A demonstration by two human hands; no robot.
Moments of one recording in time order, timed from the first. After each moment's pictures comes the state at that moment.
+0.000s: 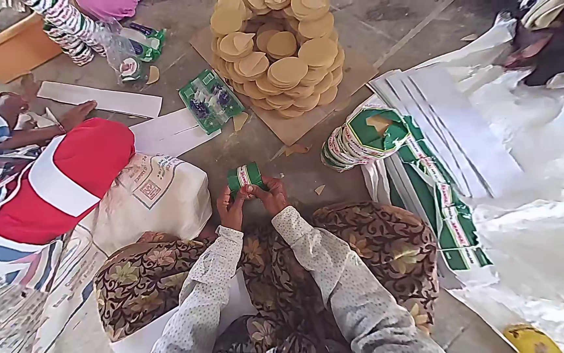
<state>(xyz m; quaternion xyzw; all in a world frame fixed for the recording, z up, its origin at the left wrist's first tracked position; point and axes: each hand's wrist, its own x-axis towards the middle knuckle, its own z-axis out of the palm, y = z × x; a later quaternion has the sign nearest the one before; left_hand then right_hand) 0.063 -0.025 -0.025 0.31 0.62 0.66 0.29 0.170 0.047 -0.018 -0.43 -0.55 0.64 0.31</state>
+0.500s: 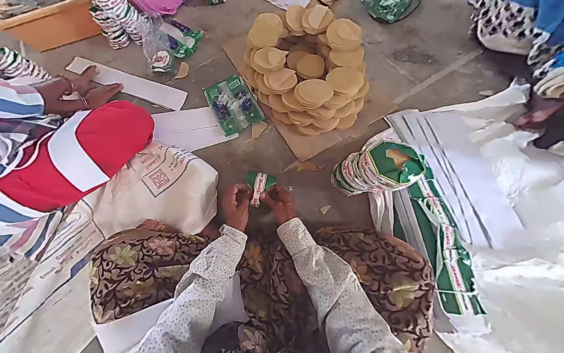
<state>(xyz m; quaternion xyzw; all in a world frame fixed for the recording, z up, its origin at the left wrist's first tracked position) 0.051 -0.021 -0.036 0.38 0.69 0.59 0.20 0.169 0.047 -0.024 -0.44 -0.47 0.70 0.30</state>
